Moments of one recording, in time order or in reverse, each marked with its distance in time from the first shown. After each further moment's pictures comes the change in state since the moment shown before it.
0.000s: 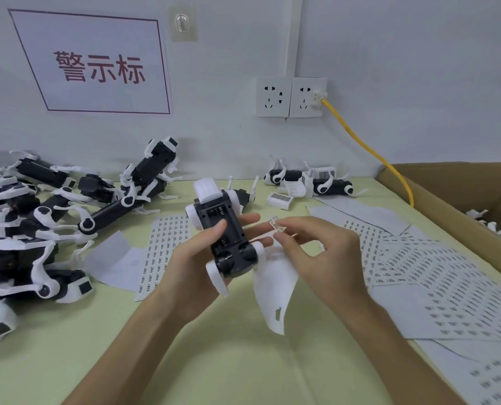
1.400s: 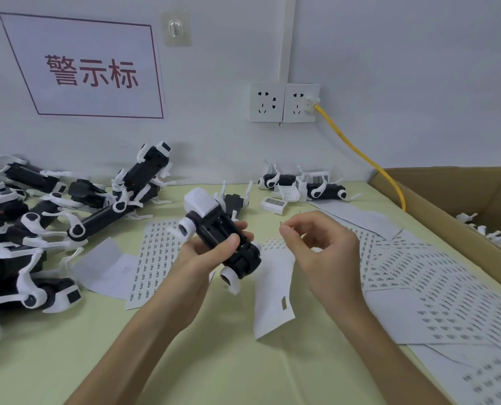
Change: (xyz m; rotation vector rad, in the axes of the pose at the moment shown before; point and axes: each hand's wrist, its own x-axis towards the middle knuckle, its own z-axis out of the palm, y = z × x) left_hand 0.013 -0.016 -0.016 0.289 0.246 0.134; right_hand 0.004 -0.007 -0.002 0.212 0.082 0.332
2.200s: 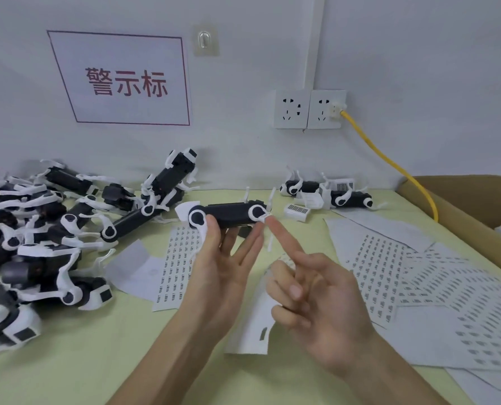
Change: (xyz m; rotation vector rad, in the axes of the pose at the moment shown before) left_hand -0.003 0.007 0.019 -0.546 0.184 0.077; right_hand -0.025 -0.033 0.022 1.205 -0.637 0.777
